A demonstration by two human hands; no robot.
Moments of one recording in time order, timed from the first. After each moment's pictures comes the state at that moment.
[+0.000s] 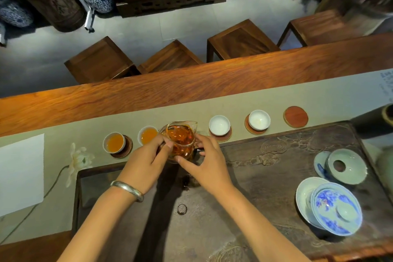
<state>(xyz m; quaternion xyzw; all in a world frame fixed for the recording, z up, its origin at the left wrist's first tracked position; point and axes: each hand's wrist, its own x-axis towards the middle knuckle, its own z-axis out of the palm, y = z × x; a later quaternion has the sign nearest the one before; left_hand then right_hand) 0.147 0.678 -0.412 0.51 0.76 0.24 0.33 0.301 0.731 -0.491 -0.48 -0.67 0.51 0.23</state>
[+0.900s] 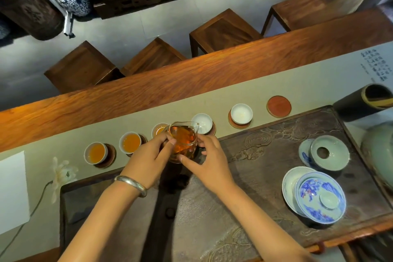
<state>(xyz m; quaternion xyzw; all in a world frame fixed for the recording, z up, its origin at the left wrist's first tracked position) 0.181 0.719 -0.419 0.55 0.74 0.18 0.36 0.340 0.747 -0.503 -0.51 -0.63 0.53 0.25</state>
